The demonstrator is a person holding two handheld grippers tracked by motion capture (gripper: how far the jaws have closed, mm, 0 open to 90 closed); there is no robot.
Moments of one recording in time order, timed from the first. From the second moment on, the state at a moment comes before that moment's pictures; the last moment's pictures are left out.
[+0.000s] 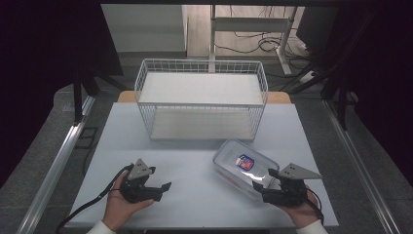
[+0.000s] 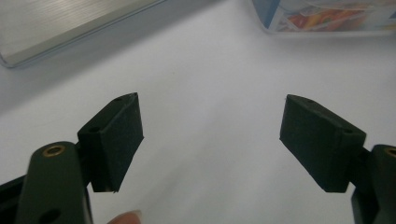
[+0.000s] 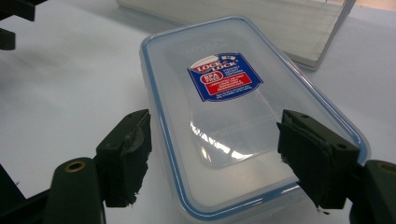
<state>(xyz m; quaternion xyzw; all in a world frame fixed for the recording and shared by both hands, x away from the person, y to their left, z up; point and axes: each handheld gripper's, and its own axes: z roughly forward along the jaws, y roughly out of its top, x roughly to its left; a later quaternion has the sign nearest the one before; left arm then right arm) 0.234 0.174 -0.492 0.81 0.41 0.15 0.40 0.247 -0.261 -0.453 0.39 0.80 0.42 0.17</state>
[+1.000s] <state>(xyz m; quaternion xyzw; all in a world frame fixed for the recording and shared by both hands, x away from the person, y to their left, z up) 0.240 0.175 -0.498 0.81 0.41 0.15 0.39 0.372 -0.258 -0.435 0.42 0.82 0.36 0.13</state>
